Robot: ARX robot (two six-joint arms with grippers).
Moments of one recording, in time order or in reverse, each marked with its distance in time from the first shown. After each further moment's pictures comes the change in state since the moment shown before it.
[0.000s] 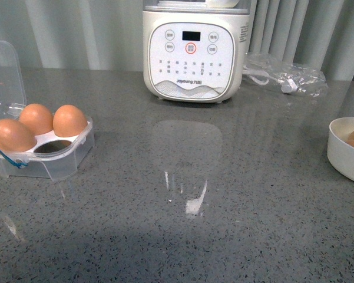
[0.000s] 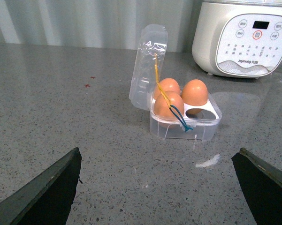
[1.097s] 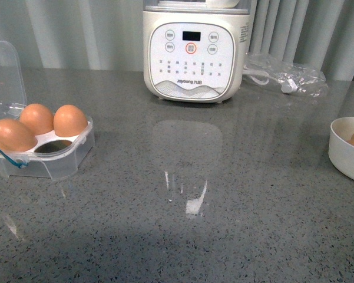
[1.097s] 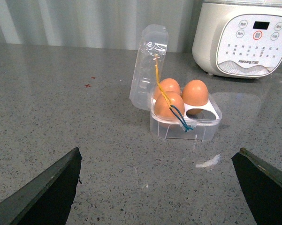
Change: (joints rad) left arm 0.000 0.000 0.000 0.000 0.000 0.000; right arm 0.050 -0.109 0.044 -0.004 -0.008 -0.013
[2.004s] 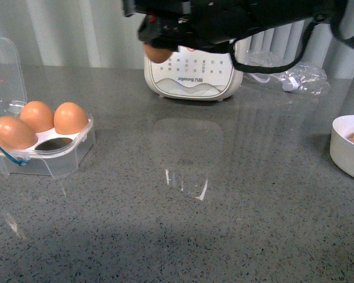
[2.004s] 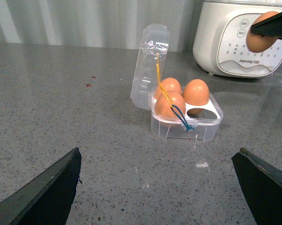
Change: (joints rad) left arm 0.000 0.000 0.000 0.000 0.000 0.000; right arm 0.510 0.548 0.529 0.102 -0.075 0.169
